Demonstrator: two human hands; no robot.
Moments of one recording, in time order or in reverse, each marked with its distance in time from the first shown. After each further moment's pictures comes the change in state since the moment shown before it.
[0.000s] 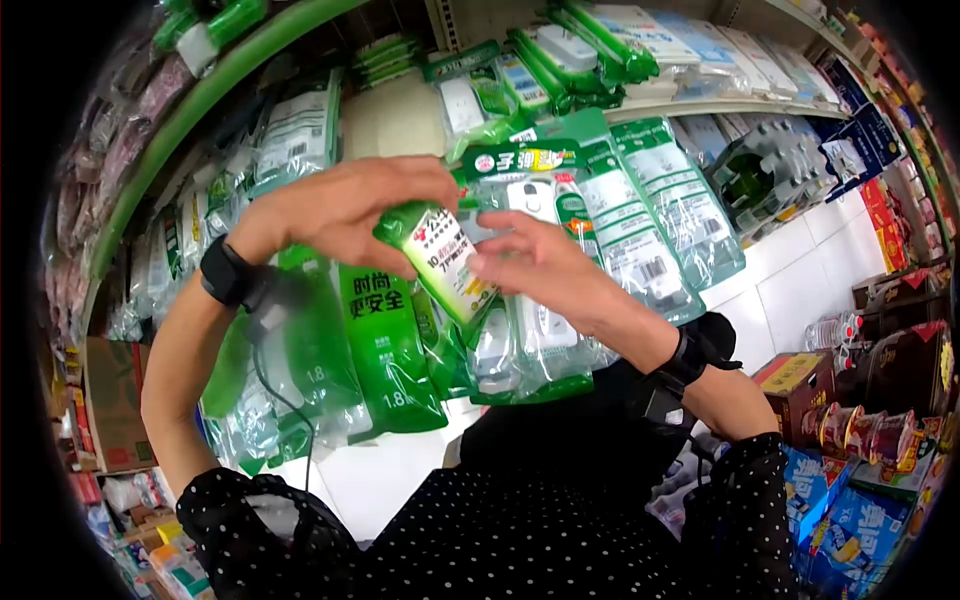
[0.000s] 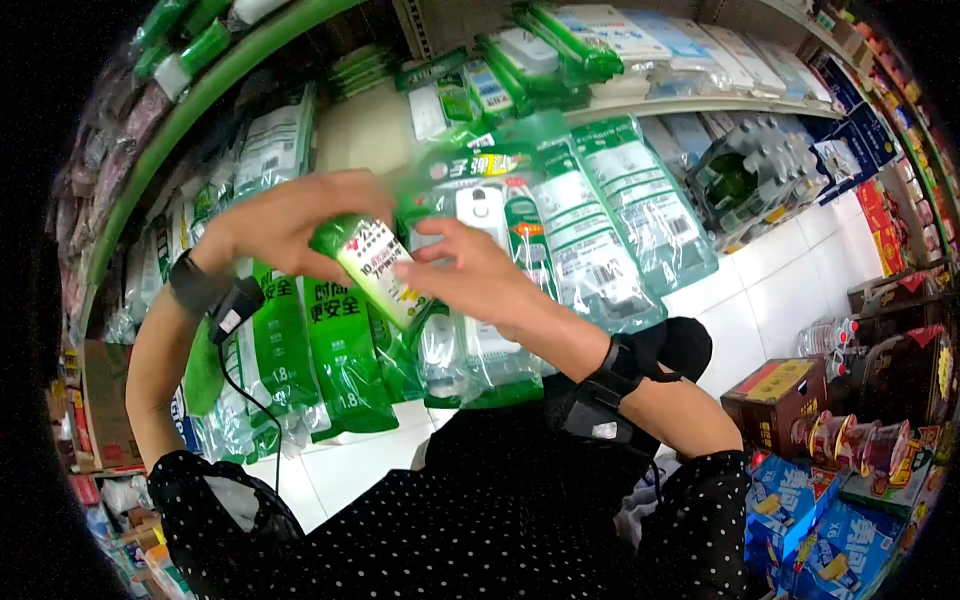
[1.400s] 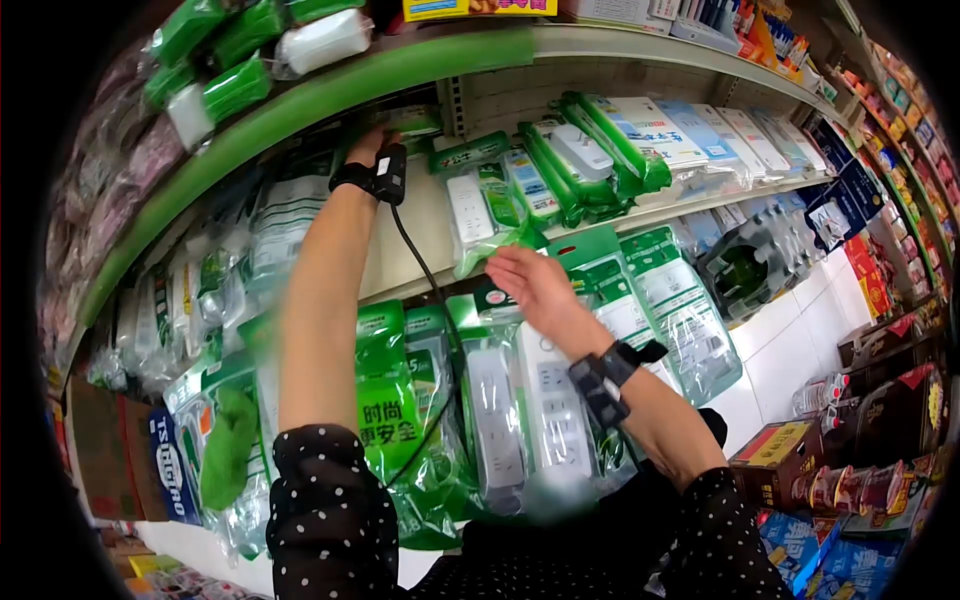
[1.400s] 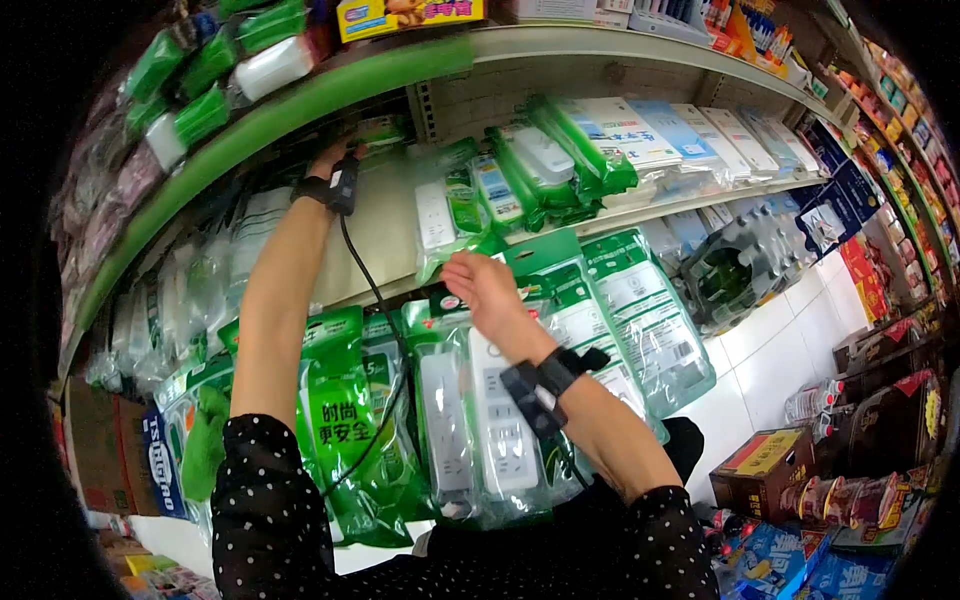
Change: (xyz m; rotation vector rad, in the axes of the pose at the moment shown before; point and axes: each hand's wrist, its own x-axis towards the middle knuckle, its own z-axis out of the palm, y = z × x) left_hand 0.049 -0.360 -0.032 -1.137 1.552 -0.415; right_hand 0.174 0.040 -0.059 0.630 0.380 0.013
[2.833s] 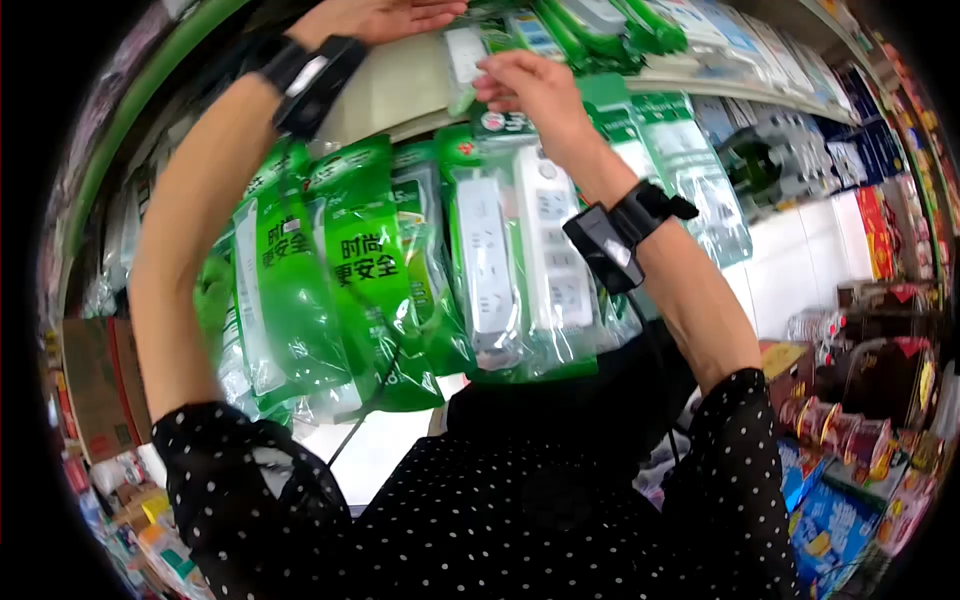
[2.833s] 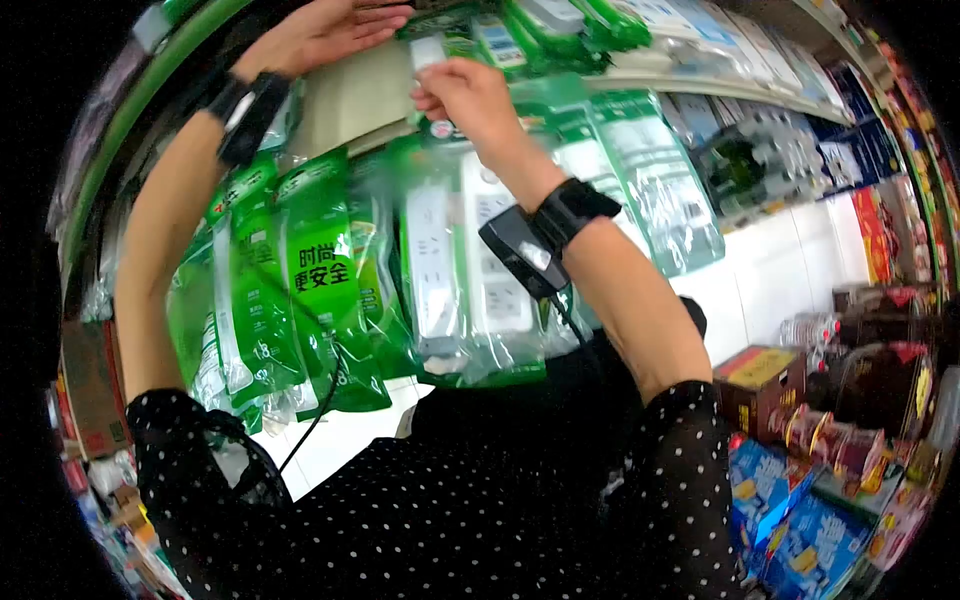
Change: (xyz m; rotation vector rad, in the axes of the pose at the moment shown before) left_hand -0.165 0.120 0.073 0.147 -0.498 -0.562; right_hand -0.038 -0.026 0.024 -0.472 -0.255 -0.413
